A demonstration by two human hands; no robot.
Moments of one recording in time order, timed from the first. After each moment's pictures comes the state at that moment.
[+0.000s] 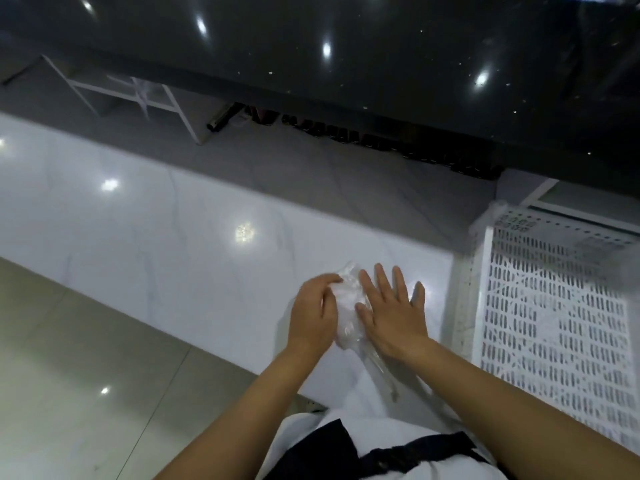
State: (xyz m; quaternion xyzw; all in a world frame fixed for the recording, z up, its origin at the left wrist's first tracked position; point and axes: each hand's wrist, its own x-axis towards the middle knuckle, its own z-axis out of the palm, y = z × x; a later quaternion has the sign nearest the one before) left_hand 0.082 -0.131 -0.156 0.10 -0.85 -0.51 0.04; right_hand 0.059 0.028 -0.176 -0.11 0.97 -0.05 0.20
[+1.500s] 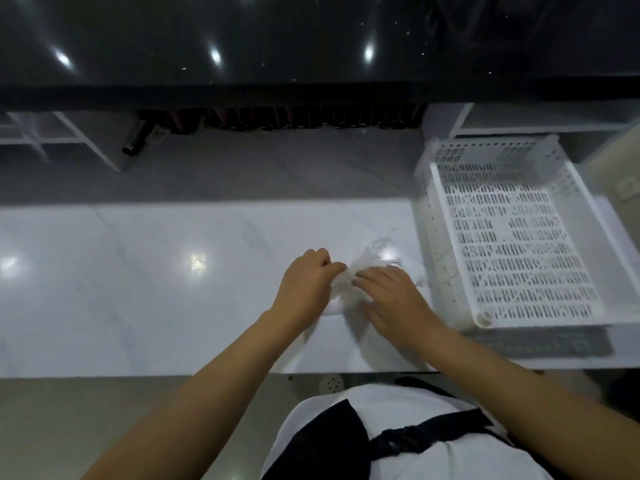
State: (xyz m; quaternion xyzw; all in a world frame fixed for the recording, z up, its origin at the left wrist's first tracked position) left_hand 0.055 -0.170 -0.137 -0.33 -0.92 -0.20 -0.02; right_hand 0.133 0.013 -0.146 -0.12 0.97 -0.20 0.01
